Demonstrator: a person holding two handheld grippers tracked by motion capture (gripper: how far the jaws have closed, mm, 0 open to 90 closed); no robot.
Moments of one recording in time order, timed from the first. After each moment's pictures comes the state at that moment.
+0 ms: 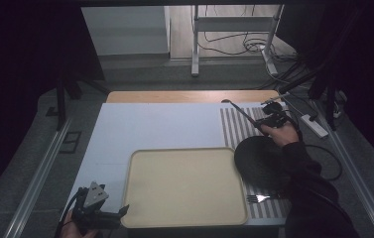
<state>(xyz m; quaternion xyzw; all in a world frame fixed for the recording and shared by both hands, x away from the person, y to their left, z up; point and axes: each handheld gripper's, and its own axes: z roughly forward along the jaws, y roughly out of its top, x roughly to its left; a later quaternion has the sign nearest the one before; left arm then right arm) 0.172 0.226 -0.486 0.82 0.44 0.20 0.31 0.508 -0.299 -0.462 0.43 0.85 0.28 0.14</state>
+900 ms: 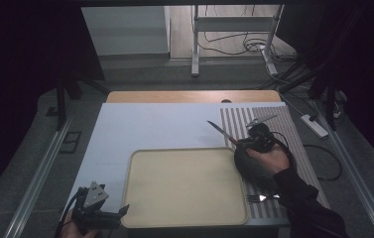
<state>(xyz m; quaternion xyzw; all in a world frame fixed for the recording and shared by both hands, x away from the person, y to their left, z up) 0.172 0.226 -0.486 0.82 0.44 0.20 0.31 0.409 -0.241 -0.455 0.36 0.87 0.32 0.10</state>
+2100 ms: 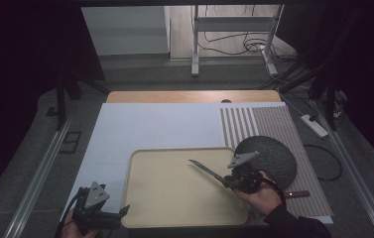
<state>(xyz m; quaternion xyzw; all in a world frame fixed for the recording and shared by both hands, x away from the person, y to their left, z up) 0.171 0.224 -0.486 0.82 0.44 0.20 0.31 0.304 -0.197 -0.483 0.30 0.91 0.28 0.07</state>
